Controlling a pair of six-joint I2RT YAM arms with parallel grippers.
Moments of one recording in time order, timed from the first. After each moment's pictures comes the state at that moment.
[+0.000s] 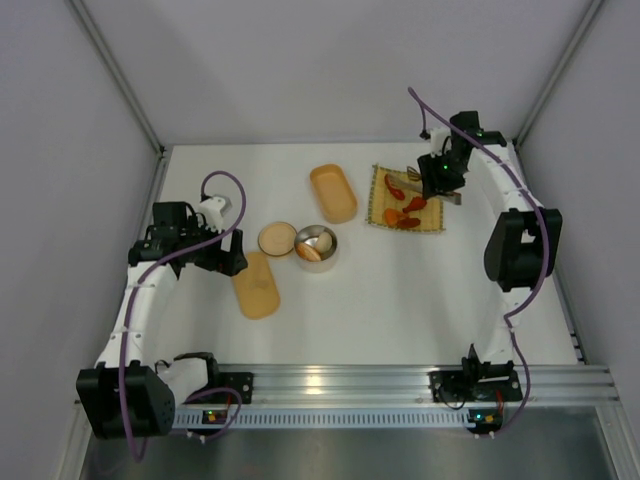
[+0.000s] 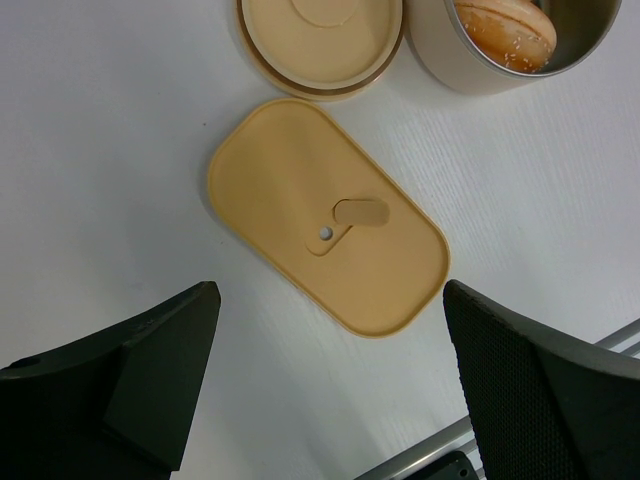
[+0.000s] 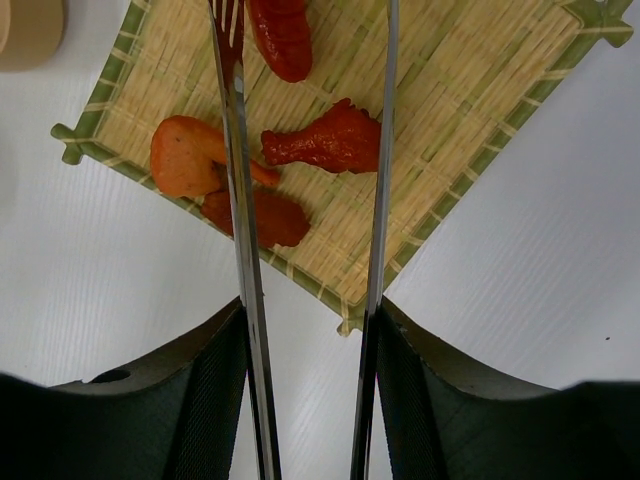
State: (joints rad) left arm 0.05 1.10 0.94 -0.76 0.46 0.27; right arm 0.08 2.01 1.85 -0.97 -0.24 -0.27
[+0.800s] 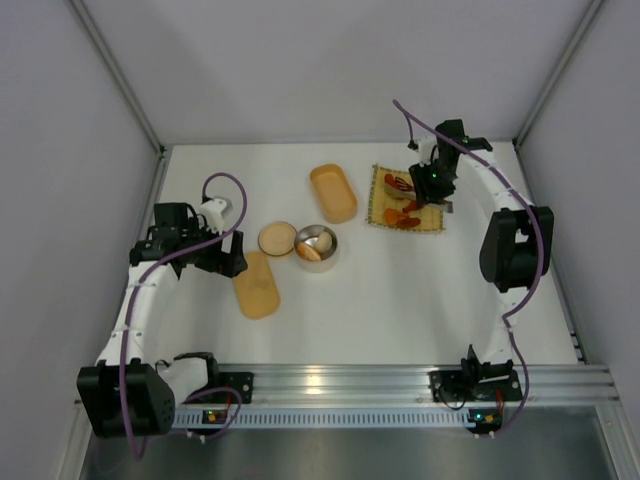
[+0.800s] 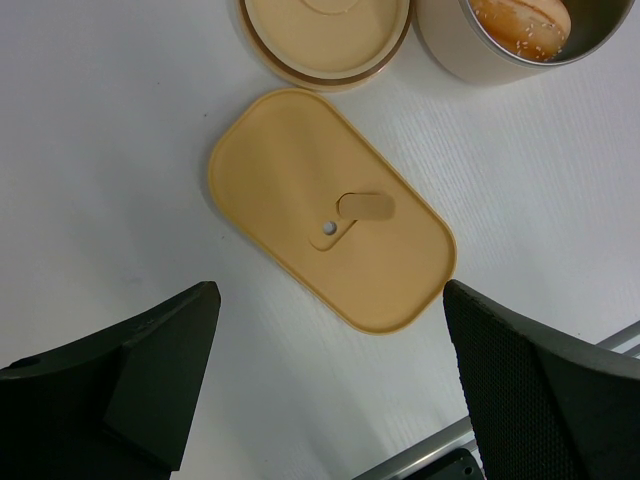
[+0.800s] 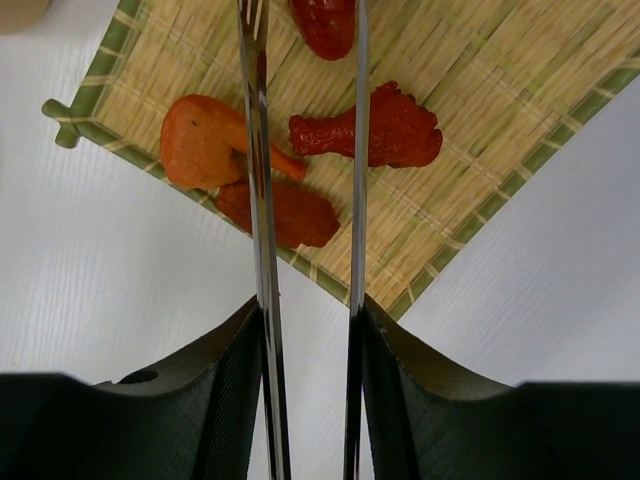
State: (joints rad) left arm 0.05 1.10 0.93 -0.76 0.45 0.28; right arm 0.13 2.01 1.79 -0.94 -0.20 -0.27
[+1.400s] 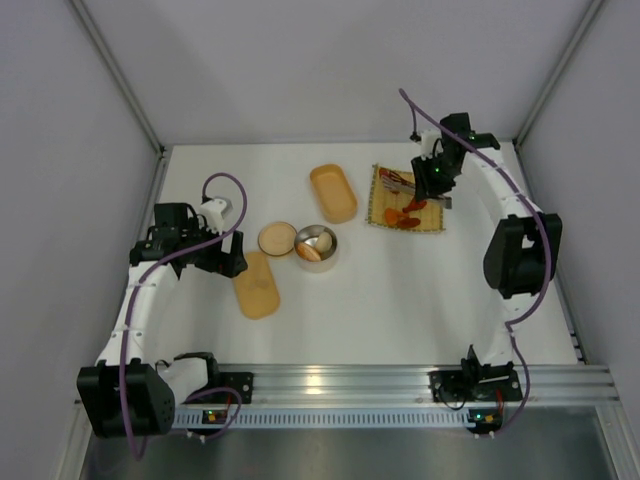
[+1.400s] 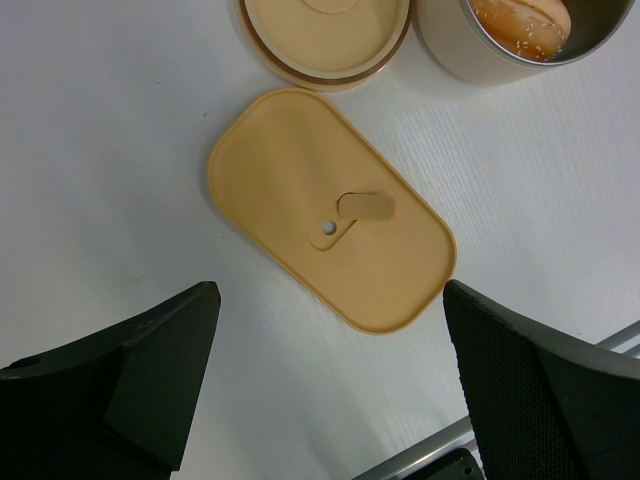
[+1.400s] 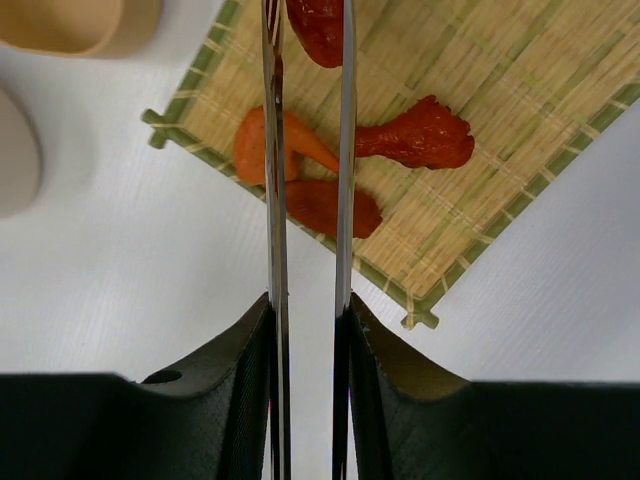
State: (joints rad) left arm 0.05 1.10 0.93 -0.76 0.45 0.28; right arm 0.13 1.96 1.80 -0.97 -0.26 -0.23
